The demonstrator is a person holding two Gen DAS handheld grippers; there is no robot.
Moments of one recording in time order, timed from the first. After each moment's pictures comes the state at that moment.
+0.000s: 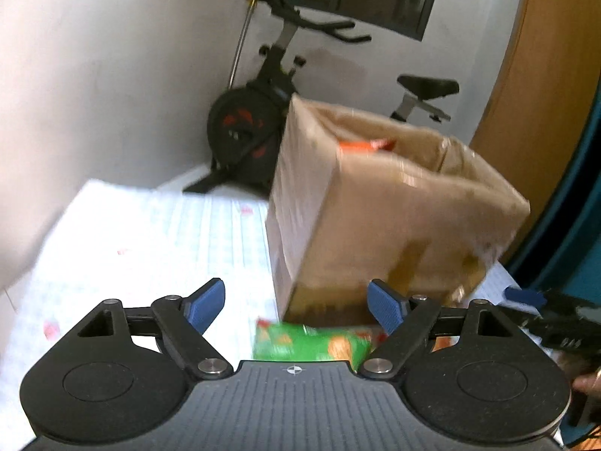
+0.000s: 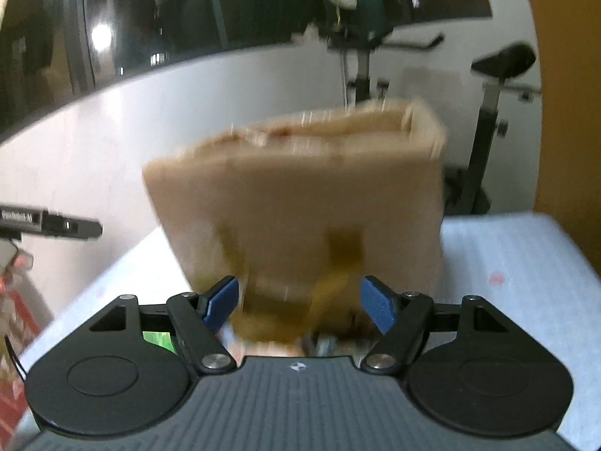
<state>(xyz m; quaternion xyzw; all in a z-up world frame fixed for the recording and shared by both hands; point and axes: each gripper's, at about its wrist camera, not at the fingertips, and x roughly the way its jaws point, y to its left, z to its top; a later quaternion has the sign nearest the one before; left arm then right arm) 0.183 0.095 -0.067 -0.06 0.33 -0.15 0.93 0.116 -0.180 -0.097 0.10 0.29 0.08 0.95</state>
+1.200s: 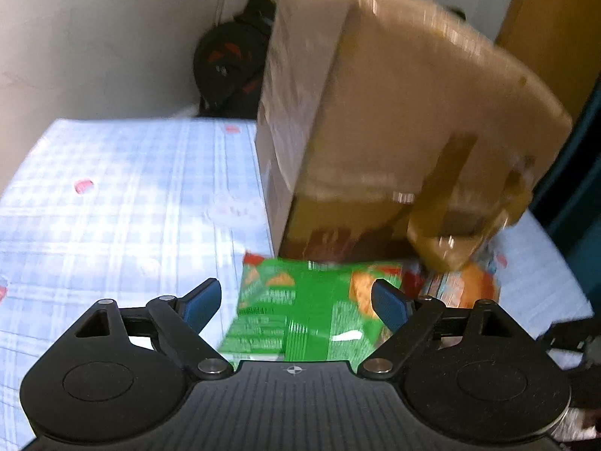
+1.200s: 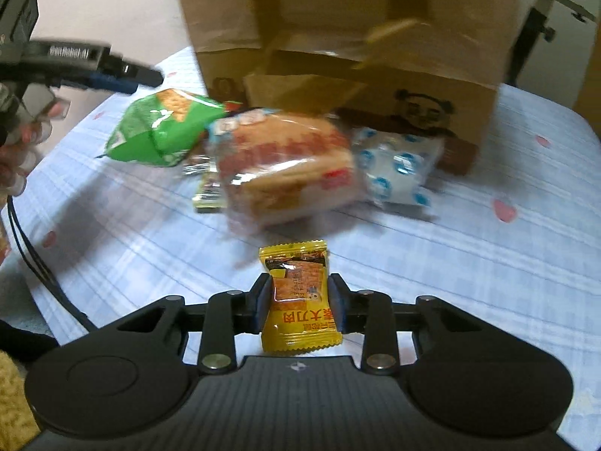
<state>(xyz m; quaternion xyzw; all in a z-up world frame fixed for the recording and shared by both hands) 0.222 0.074 -0.151 -0.03 0.42 -0.18 0.89 0.091 -0.160 -0.181 0.03 0.47 0.11 0.88</state>
